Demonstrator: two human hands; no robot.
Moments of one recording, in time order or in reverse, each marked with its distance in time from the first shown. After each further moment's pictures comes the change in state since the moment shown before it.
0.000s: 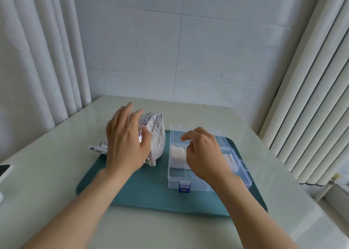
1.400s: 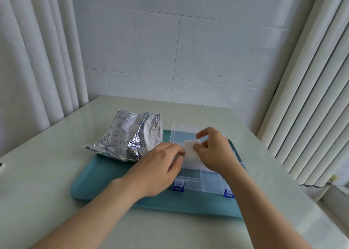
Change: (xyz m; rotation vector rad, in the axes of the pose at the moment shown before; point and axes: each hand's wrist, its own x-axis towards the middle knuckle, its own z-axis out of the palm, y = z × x) left_hand -0.033 0.045 0.009 -0.271 -0.625 0.271; right_hand 0.010 0.036 -0.010 0.257 -0.075 0.339
